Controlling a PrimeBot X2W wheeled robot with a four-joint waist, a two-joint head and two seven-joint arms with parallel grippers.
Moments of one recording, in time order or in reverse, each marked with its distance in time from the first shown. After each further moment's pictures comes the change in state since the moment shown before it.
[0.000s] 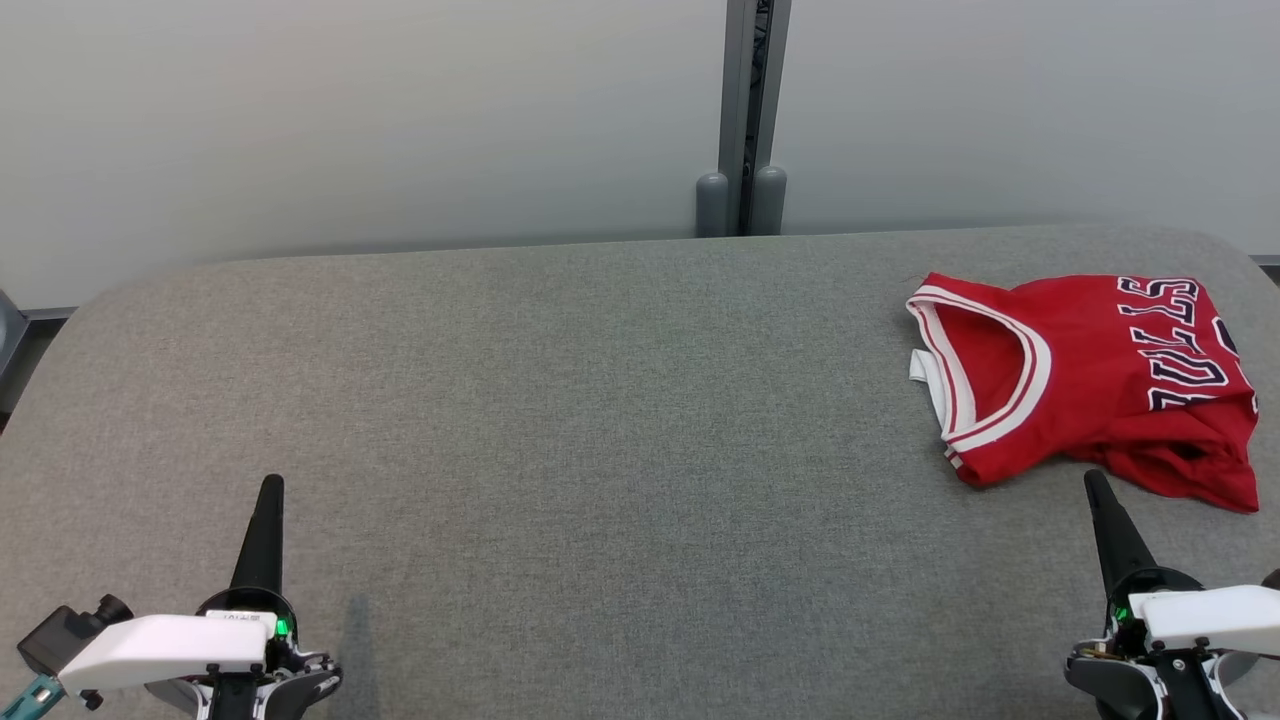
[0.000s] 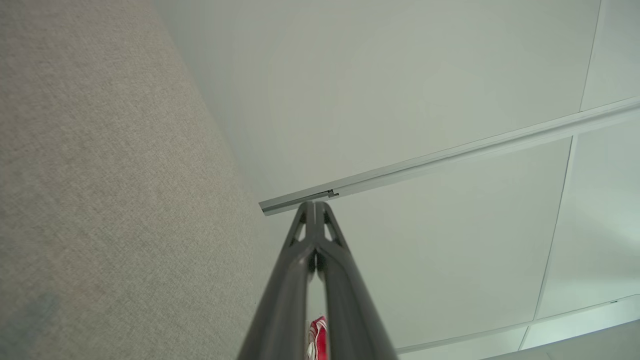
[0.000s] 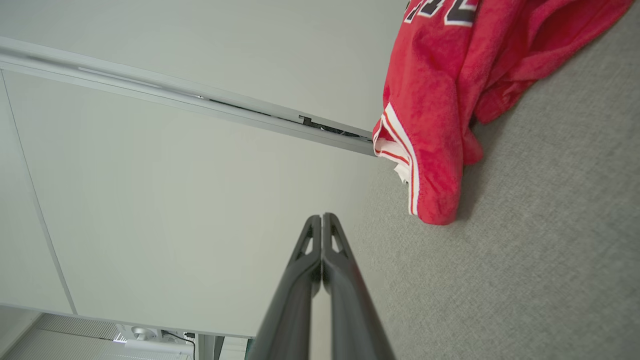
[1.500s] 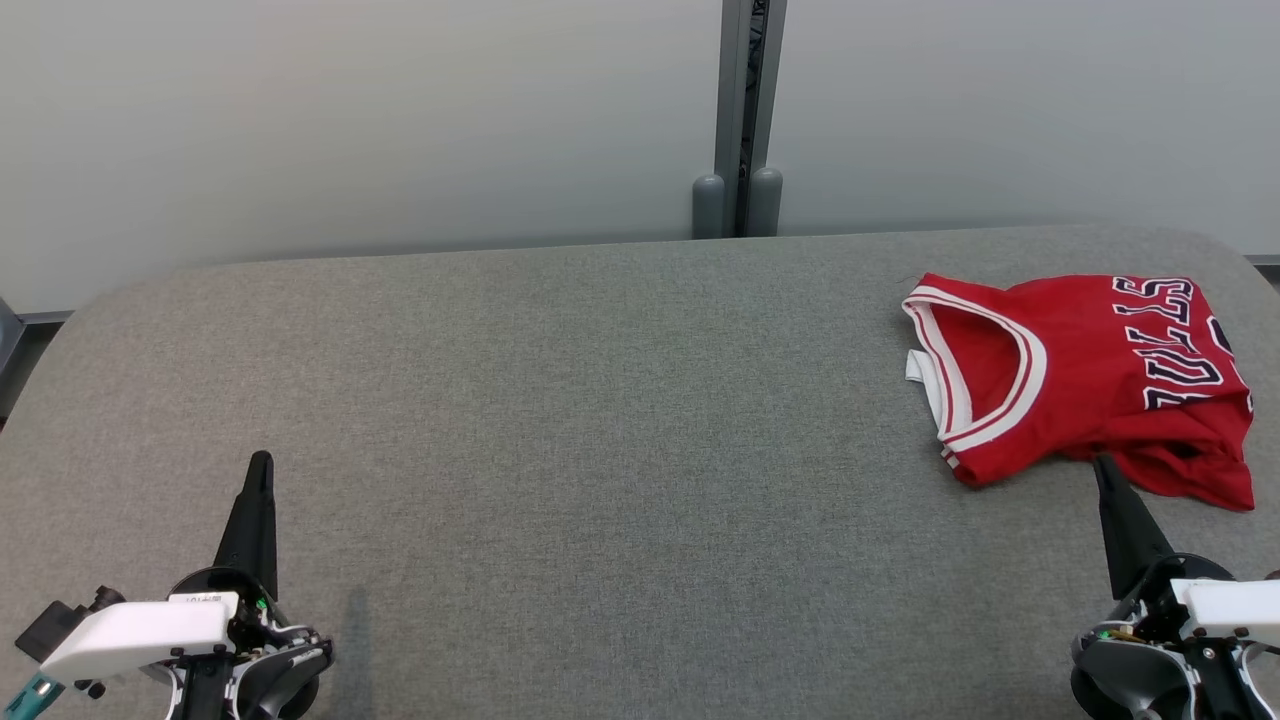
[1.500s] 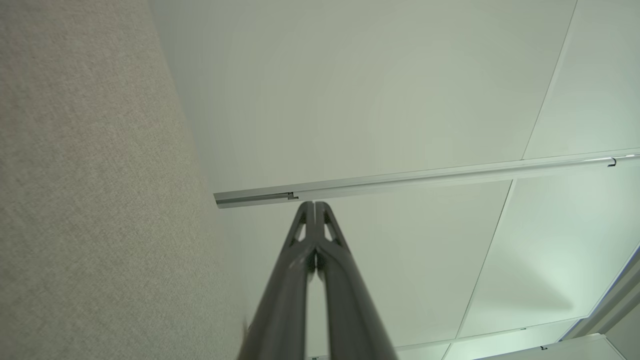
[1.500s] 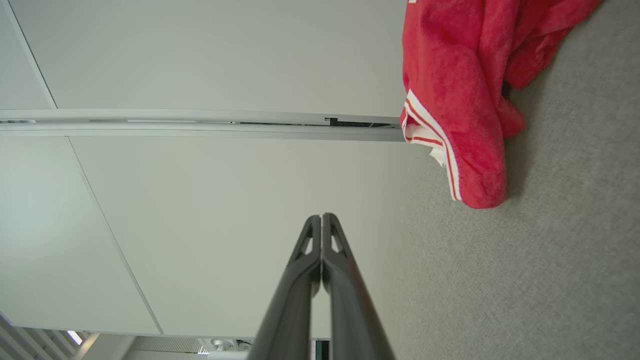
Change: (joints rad) left arm -0.030 -0.005 0.026 -0.006 -0.232 0.000 0.063; right arm -0.012 -0.003 -0.023 -0.017 0.251 0.000 0.065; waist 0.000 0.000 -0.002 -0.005
